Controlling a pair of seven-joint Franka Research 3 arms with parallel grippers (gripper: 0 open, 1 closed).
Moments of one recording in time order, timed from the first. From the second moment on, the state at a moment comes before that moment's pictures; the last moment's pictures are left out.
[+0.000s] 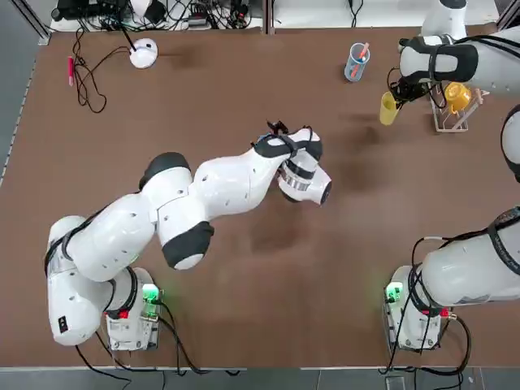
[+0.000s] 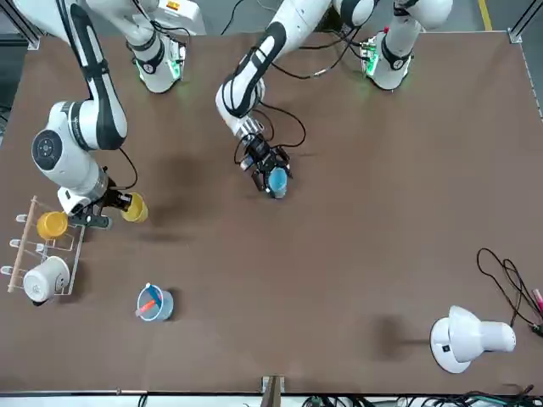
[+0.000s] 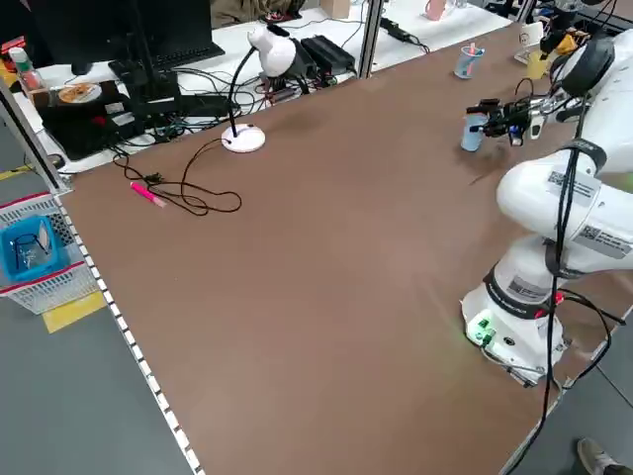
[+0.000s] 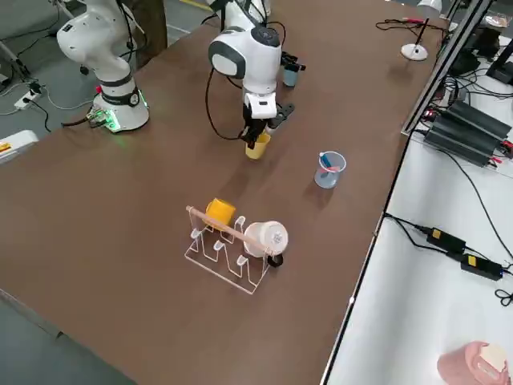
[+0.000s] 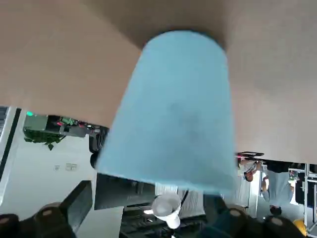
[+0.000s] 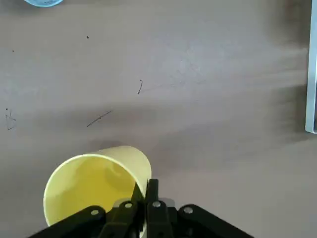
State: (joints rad) left arm -1.27 1.01 0.09 -1.28 1.01 1.57 0.63; right arm 0.03 0.16 -0.03 -2.20 -0.04 2.32 0.13
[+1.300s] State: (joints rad) left arm -0.76 0.34 0.10 -1.68 0.59 1.94 0.55; right arm 0.11 0.15 0.02 -2.14 0.16 2.31 0.13
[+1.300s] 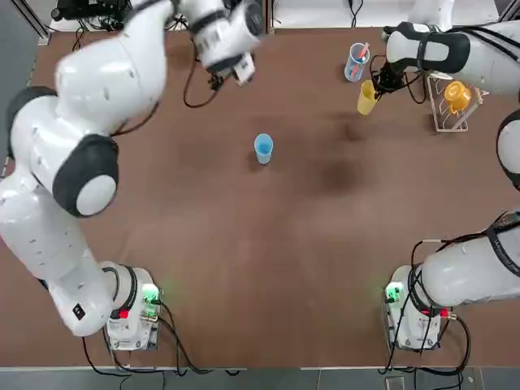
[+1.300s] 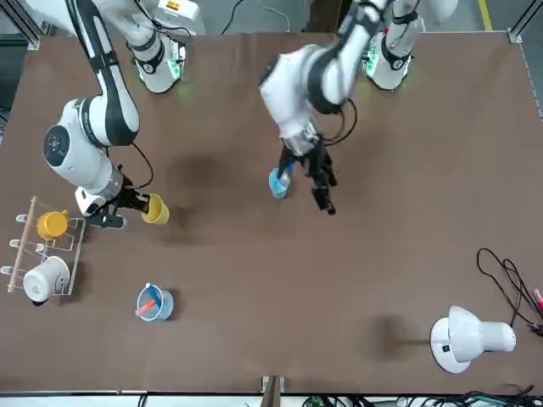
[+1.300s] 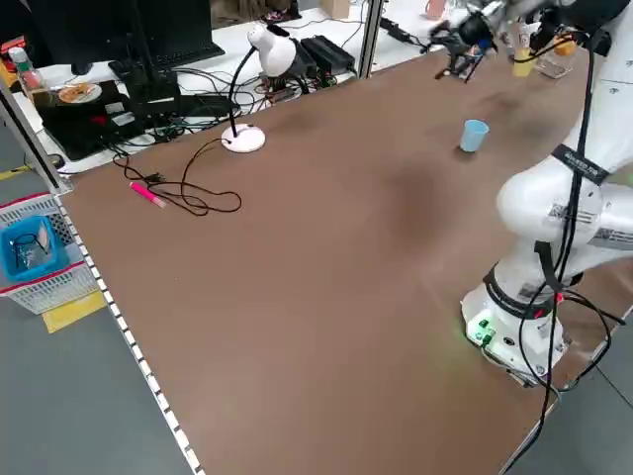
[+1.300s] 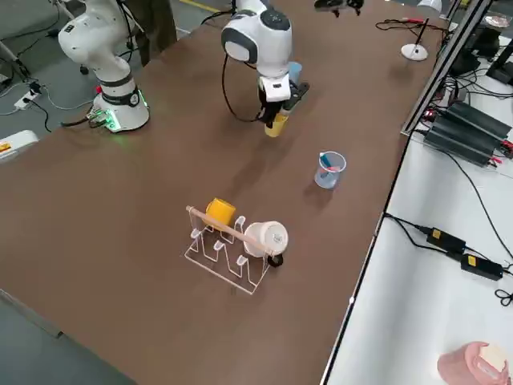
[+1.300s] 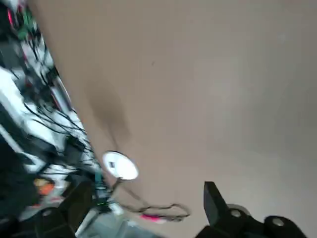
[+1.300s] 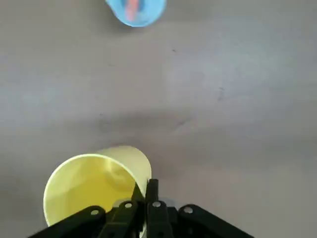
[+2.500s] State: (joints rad) left arm -0.16 -0.09 0.10 -1.64 0.00 1.63 0.18; right arm 0.40 0.26 0.07 -1.84 0.21 2.23 0.46
